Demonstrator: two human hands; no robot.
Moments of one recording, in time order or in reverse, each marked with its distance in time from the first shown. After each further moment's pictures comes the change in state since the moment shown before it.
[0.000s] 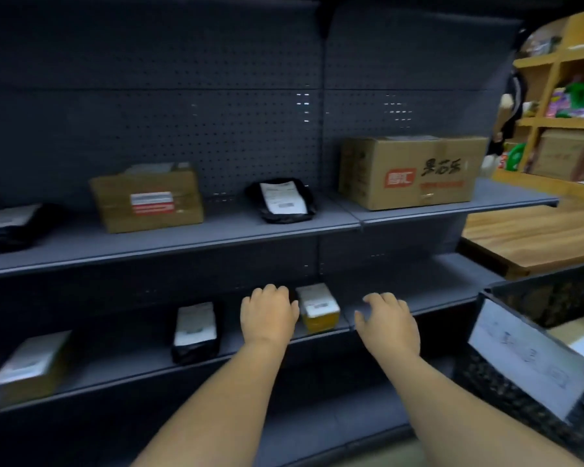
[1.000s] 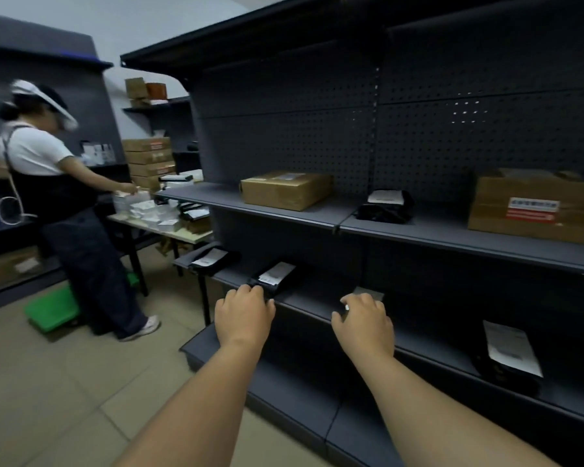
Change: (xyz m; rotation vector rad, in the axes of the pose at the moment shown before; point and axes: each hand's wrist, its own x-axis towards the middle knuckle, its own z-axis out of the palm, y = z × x) left_hand -0.270 -0.491 -0.201 0.373 0.177 -0.825; right_hand -0.266 -0.513 0.081 0.399 -0.365 -0.676
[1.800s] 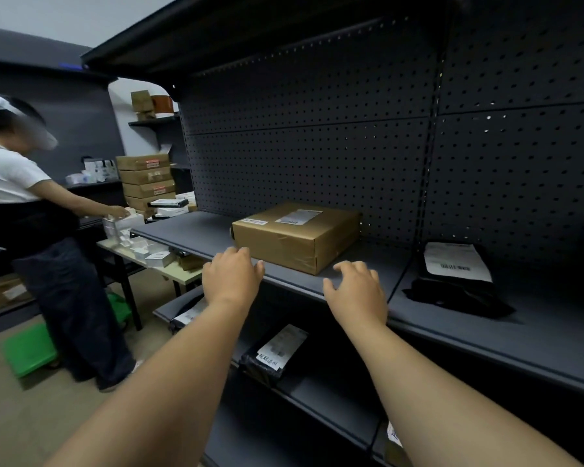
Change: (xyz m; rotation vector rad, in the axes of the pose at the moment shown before) left_hand 0.344 0.009 0.069 0.019 0.174 -0.036; right_hand 0.330 -0.070 0.073 0.089 0.112 -0.071
